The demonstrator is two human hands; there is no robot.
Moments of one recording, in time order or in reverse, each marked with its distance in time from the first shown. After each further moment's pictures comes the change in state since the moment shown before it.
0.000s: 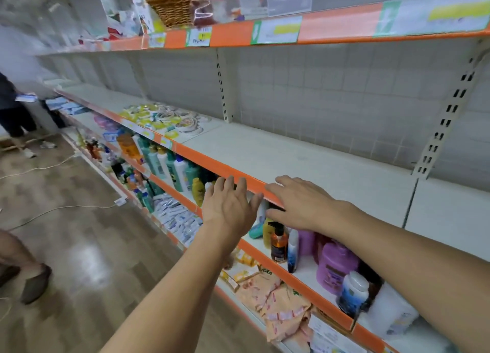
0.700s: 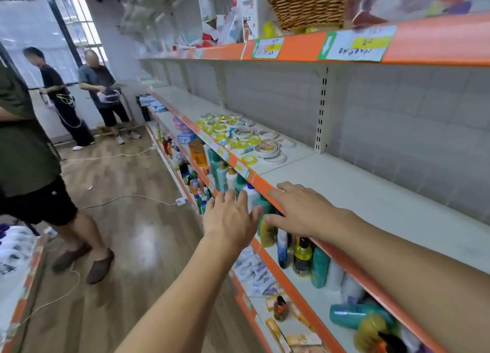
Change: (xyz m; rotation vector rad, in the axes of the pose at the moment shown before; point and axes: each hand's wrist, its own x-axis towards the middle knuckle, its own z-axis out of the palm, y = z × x) left_hand 0.164 -0.220 0.023 0.032 -0.006 -0.294; right_hand 0.310 -0.102 0.000 0.031 0.050 -0.299
